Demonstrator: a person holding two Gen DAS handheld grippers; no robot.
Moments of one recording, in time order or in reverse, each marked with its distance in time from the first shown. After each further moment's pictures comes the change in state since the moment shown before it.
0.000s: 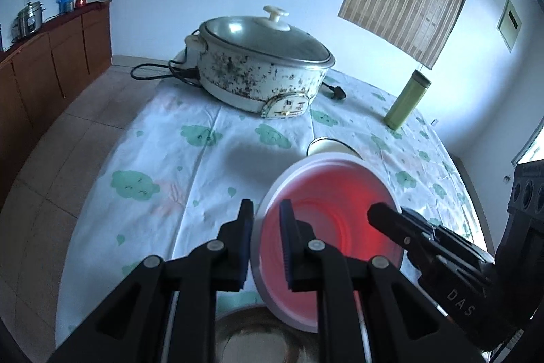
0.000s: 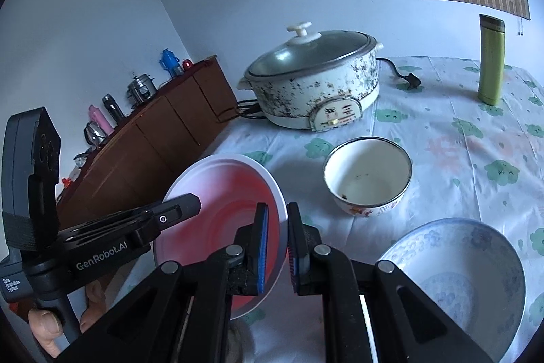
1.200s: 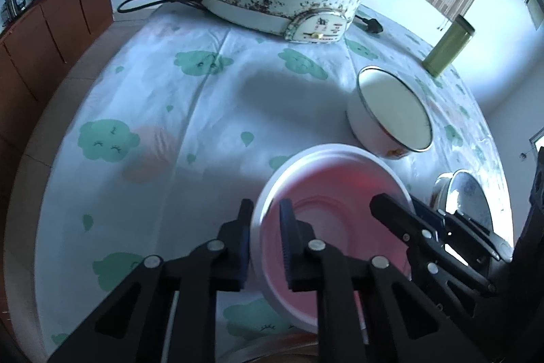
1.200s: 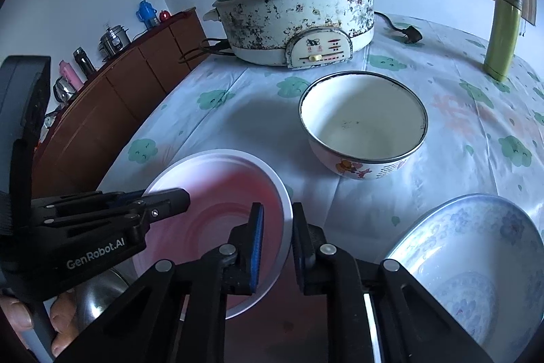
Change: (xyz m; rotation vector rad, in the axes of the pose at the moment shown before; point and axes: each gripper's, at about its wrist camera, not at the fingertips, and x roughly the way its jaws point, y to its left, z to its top) left arm 0.094 0.014 -0.016 -0.002 0.255 0.059; right arm 0.081 -0.023 -0.026 -0.053 0.189 -0.127
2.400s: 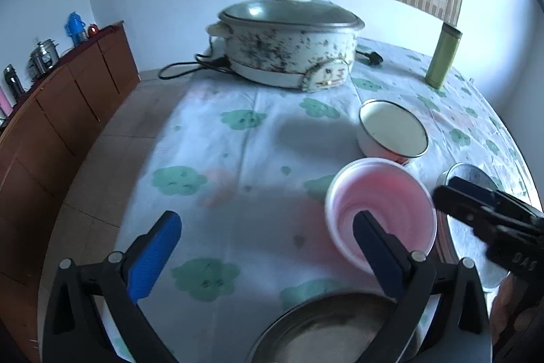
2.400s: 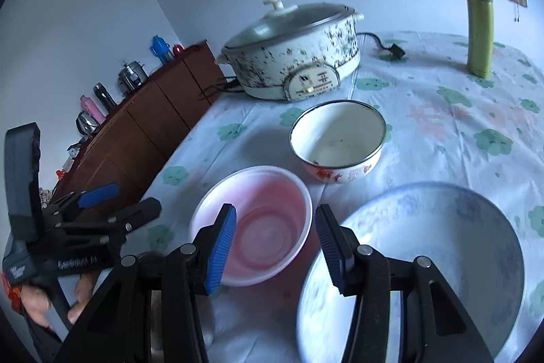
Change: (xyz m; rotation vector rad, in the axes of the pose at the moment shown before) left arm -0.060 -0.007 -0.016 0.135 -0.203 0.170; right arm -0.061 -0.024 -0.007 0.071 -0.099 0.106
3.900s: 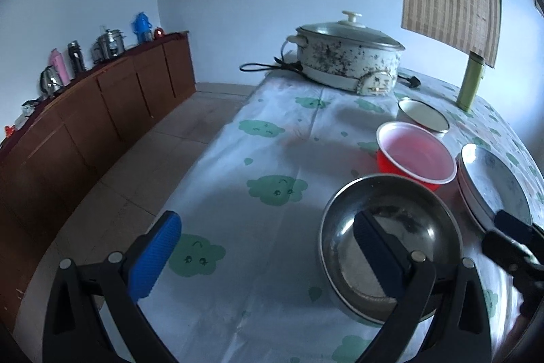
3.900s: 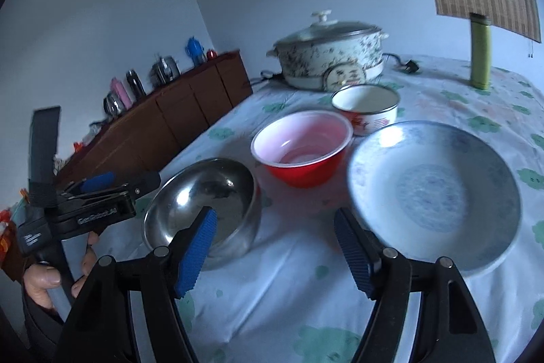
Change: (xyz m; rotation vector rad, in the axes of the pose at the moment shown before) left arm -0.065 0.036 -0.117 -0.162 -0.169 0.174; right arm -0.059 0.042 -0.108 -0.152 -0.102 0.052
